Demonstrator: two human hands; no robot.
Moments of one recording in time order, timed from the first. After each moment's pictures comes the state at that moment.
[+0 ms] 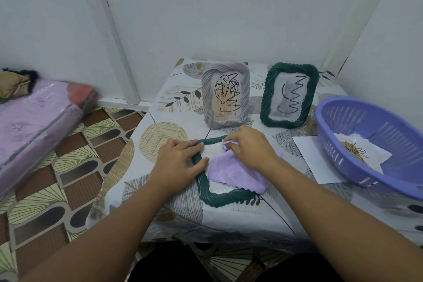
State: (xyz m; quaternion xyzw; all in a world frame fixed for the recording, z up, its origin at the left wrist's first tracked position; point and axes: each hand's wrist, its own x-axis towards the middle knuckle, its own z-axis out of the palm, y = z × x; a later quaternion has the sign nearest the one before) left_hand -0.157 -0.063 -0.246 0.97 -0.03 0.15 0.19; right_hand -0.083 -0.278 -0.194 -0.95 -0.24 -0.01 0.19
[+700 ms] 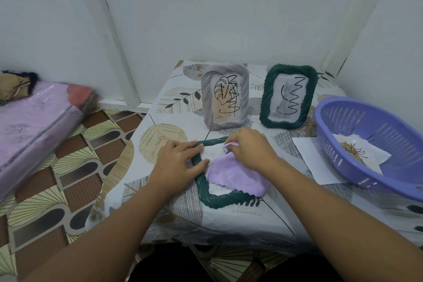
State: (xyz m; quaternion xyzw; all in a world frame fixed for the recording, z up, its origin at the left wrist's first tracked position) left_hand -0.157 -0.062 -0.245 0.97 -0.03 0.15 0.19; right_hand -0.083 -0.277 -0.190 -0.96 -0.21 0.00 0.19
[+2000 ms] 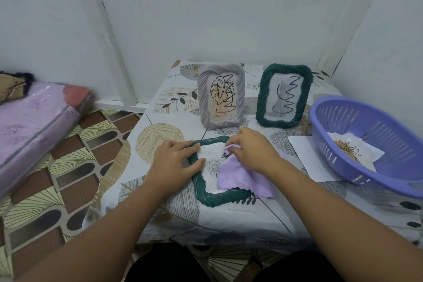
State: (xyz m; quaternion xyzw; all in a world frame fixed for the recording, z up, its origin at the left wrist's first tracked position) left_hand -0.157 -0.063 -0.244 0.97 -0.03 0.15 0.19; right_hand -0.086 -0.293 -0.192 -0.95 -0.25 0.02 0.18
